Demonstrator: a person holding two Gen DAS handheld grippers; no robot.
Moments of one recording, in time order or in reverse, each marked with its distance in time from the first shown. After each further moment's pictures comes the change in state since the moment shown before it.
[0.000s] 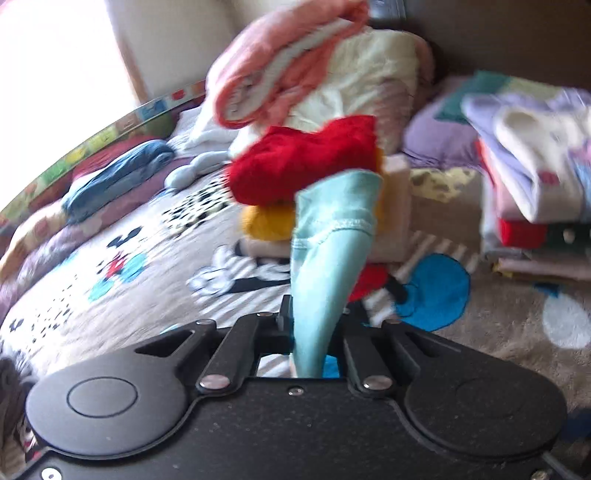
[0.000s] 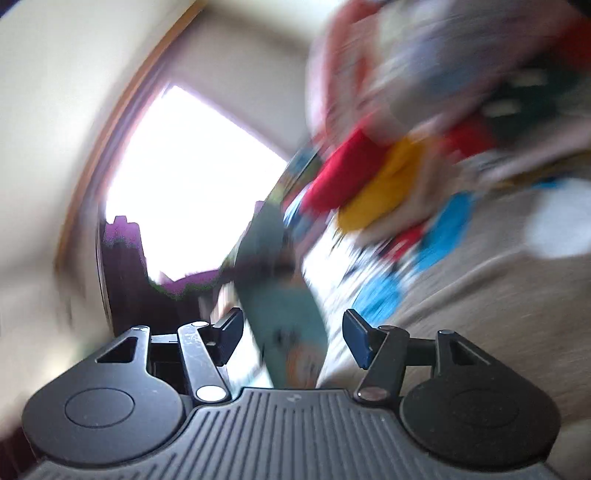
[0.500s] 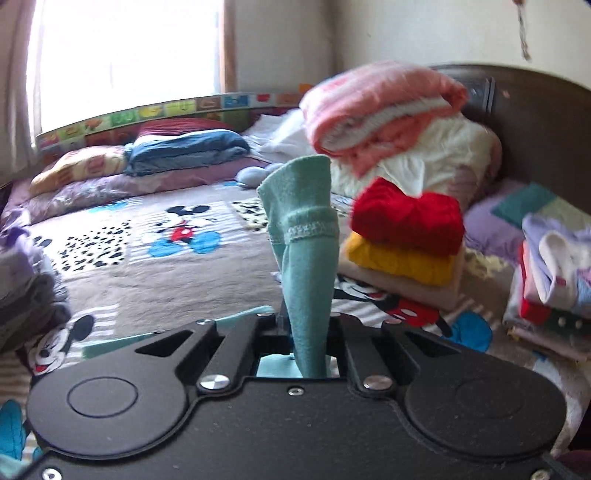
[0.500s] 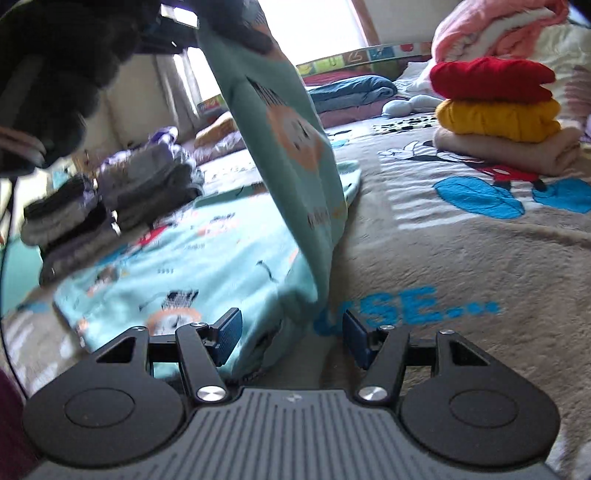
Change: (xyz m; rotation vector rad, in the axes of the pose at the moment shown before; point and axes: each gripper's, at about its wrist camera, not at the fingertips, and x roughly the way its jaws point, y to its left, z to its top) left arm -0.074 0.124 -0.025 -0.339 -0.097 0.028; right arm 0.058 0.094 -0.121 -0.535 0.407 -0.149
